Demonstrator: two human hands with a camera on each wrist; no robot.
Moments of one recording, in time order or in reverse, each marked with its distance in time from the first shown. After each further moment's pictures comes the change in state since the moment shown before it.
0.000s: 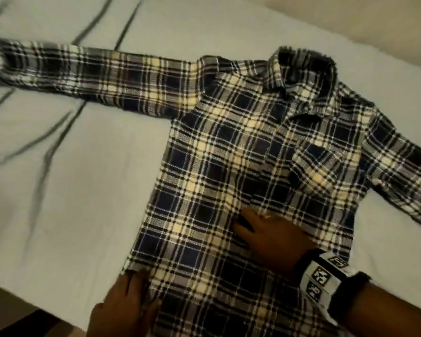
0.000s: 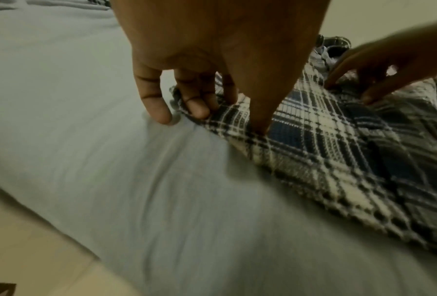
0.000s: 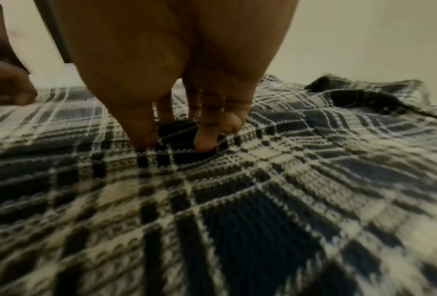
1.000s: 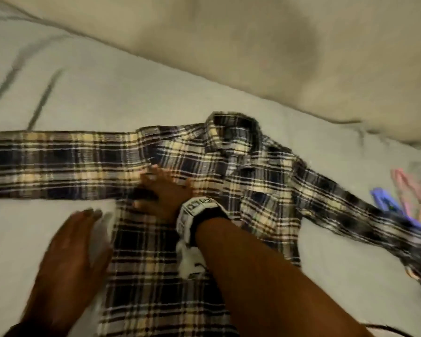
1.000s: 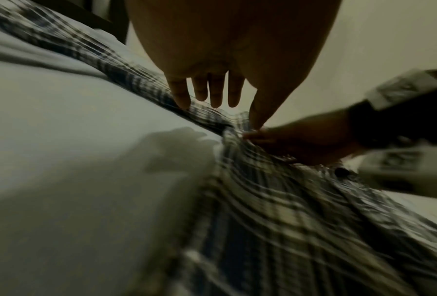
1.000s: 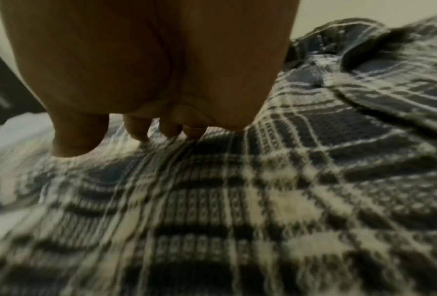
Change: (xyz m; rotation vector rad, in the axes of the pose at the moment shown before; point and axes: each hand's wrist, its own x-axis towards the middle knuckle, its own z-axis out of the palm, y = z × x) left_hand 0.225 0.010 -0.155 -0.304 0.407 0.344; right_hand 0.206 0.054 -0.116 0.705 0.054 0.357
